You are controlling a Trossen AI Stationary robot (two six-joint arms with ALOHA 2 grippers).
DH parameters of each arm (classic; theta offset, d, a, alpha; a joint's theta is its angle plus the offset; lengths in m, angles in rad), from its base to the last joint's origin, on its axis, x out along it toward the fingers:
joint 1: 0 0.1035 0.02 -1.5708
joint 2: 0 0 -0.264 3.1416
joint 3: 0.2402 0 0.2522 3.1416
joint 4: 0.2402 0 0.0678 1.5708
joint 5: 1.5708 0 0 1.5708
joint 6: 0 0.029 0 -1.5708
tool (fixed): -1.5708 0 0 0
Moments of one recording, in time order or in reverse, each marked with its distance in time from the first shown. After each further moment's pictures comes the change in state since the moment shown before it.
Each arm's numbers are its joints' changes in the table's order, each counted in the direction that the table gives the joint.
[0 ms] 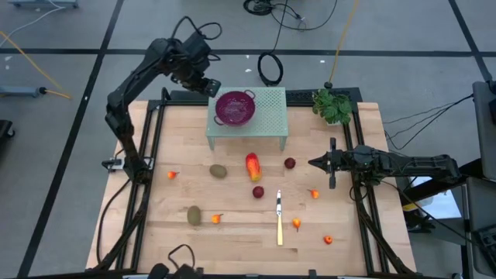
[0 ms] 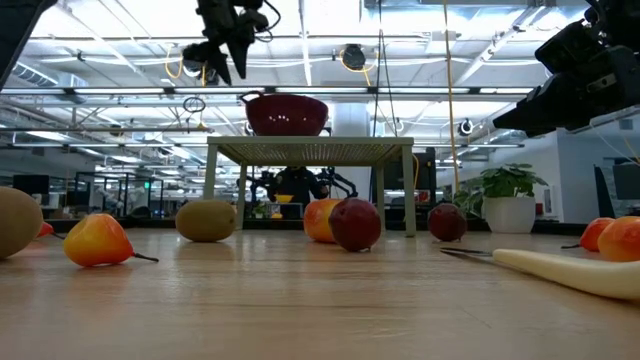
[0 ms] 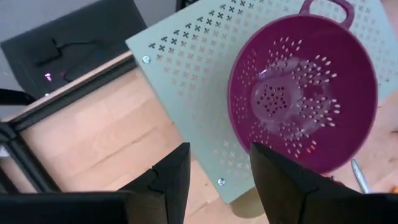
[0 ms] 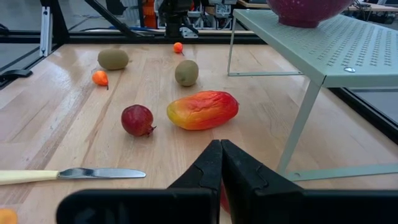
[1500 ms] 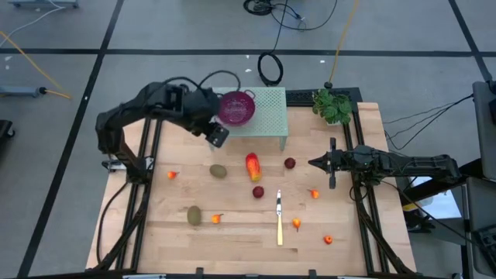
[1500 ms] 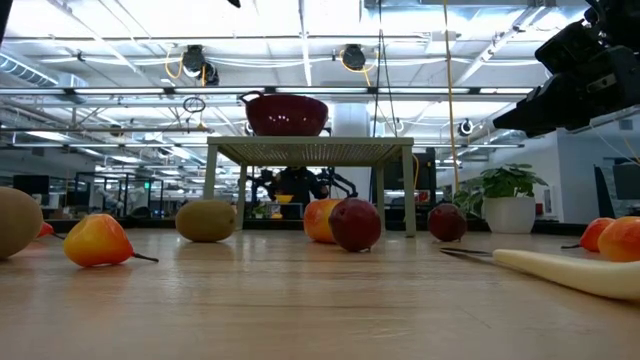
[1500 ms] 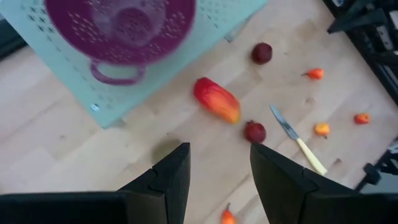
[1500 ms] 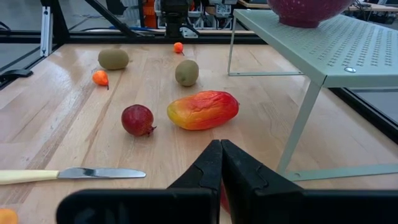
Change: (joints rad) left arm -0.618 -0.114 0.000 0.002 0.168 -0.433; right arm 0.000 0.000 0.000 0.000 0.004 0.000
